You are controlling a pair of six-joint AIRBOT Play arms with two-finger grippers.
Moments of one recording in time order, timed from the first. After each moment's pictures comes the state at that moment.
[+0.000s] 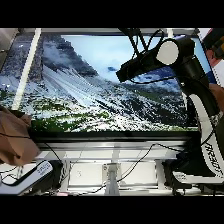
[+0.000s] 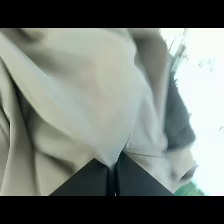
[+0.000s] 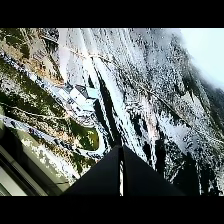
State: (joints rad) left arm 0.69 -1.10 1.06 1.82 -0.99 -1.86; right arm 0.50 -1.43 1.77 -1.36 1.28 1.39
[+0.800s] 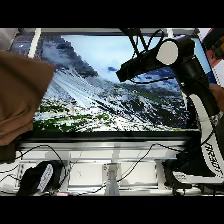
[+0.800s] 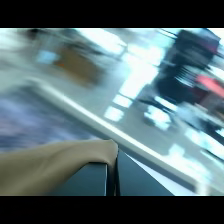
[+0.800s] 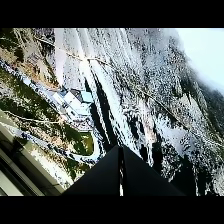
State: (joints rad) left arm 0.20 -0.70 1.09 1.41 -0.39 -1.86; right arm 0.50 -1.43 1.77 -1.37 1.28 1.39
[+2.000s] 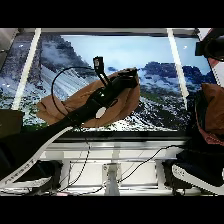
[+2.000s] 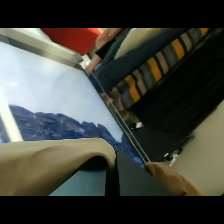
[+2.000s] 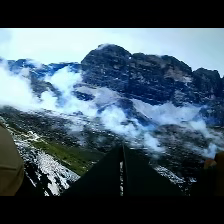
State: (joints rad) left arm -0.84 -1.44 1.10 1.40 0.39 -2.10; right arm -0.07 -1.22 1.77 -1.60 1.29 1.40
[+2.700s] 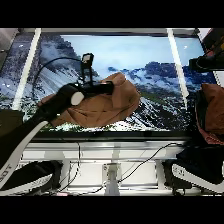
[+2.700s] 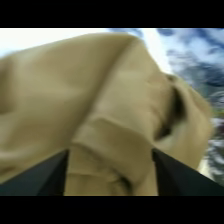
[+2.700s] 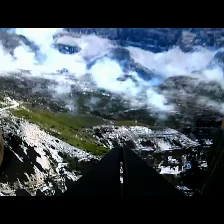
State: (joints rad) left arm -0.58 -1.23 1.10 1.46 -0.55 -1.88; right arm -0.14 -1.24 1.52 -1.57 1.22 1.40
